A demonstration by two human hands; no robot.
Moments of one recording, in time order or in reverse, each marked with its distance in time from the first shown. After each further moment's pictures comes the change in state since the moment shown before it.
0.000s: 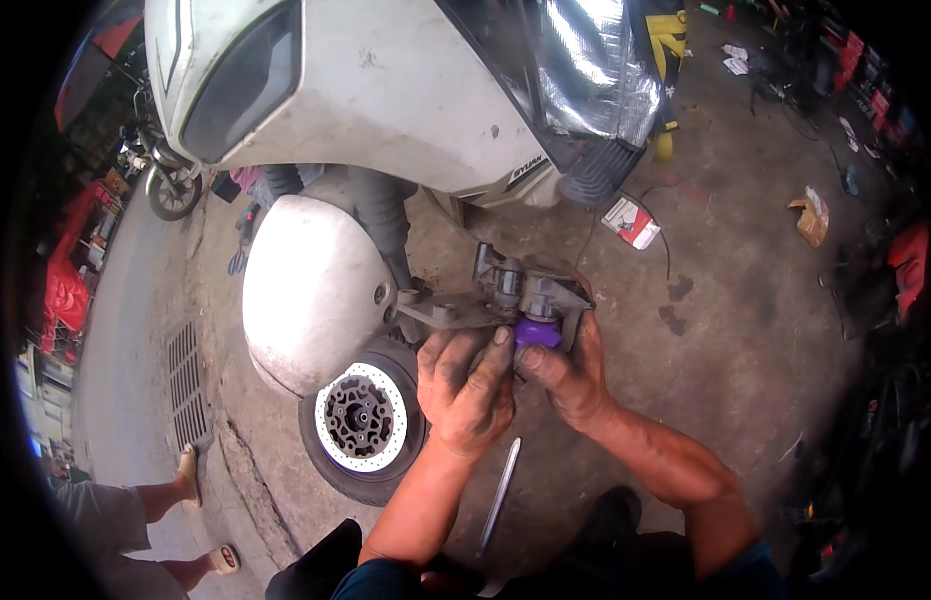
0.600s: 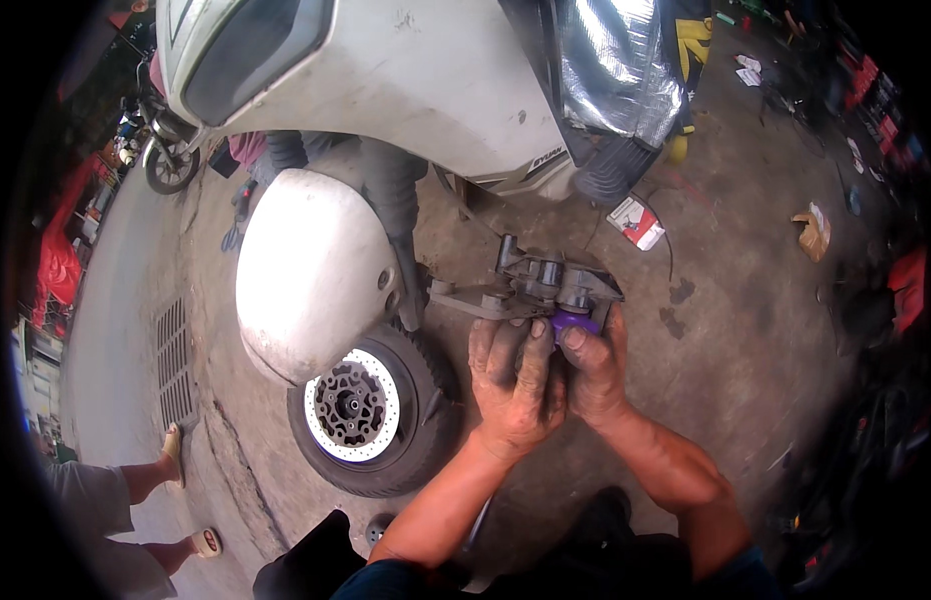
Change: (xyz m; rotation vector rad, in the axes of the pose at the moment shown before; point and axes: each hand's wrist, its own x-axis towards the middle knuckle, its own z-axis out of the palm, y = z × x) left_hand -0.038 0.009 0.037 -0.047 -0.036 -0.041; right_hand -0.003 0.008 -0.014 0.082 0.126 0.081
